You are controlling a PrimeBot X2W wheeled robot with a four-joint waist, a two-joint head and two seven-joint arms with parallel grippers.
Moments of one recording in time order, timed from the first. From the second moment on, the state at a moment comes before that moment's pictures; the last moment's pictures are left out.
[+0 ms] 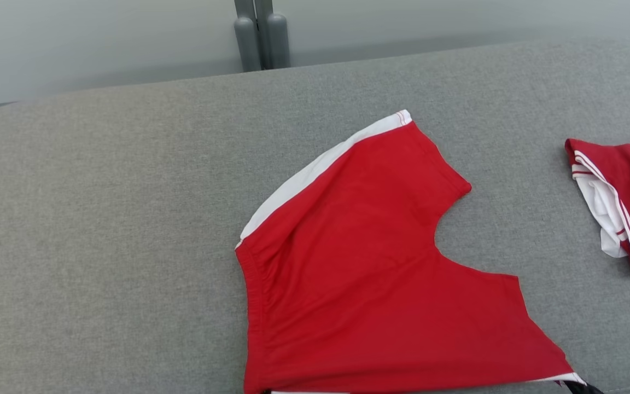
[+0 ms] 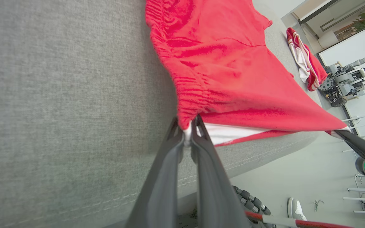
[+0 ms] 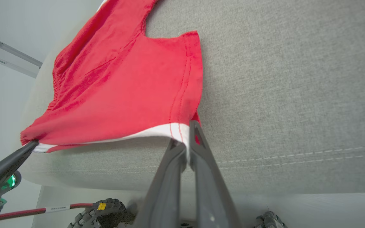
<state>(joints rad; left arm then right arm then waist) 0.11 0.45 -0.82 0.00 -1.03 0.13 -0.24 0.42 -0.72 0.30 -0.11 1.06 0.13 -0.14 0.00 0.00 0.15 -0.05</state>
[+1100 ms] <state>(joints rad) -0.55 0.20 -0.76 0.26 -0.99 0.11 -0.10 -0.81 -0.64 0.45 0.37 0.93 0.13 0.32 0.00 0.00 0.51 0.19</state>
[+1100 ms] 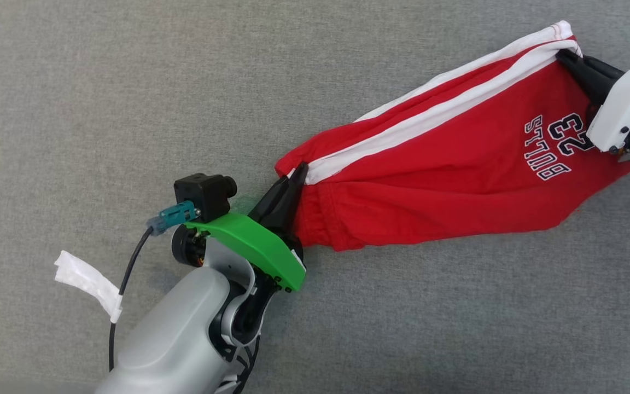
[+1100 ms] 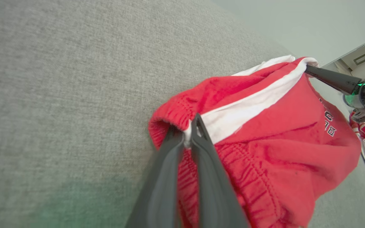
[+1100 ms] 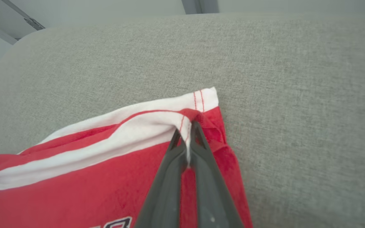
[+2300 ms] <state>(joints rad) -0.21 0.11 -0.49 -0.01 -0.43 0.21 -0.26 -0.78 -0.58 0.42 0.37 0.59 0.13 0.51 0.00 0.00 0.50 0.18</state>
